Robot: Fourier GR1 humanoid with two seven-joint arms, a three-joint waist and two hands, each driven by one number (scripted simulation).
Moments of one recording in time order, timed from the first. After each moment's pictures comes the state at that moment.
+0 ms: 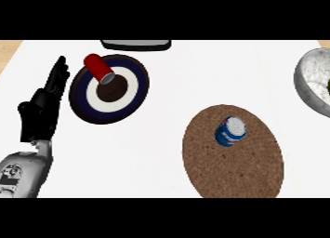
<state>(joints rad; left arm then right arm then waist) -0.27 0.28 -0.06 -1.56 -0.09 0.20 0.17 -0.37 -0.72 -0.18 -1.13 0.17 -0.06 -0.32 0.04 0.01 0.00</state>
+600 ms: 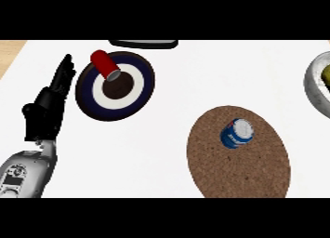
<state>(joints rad) -0.28 0.27 -0.08 -1.59 -0.10 0.19 0.17 -0.68 -0.72 -0.20 -0.52 0.33 -0.19 -0.52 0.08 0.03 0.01</state>
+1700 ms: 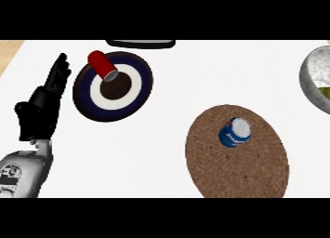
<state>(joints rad) -0.28 0.27 -0.05 -1.59 -0.10 0.18 0.18 -0.79 -0.84 -0.39 -0.15 0.17 0.25 -0.76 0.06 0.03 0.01</state>
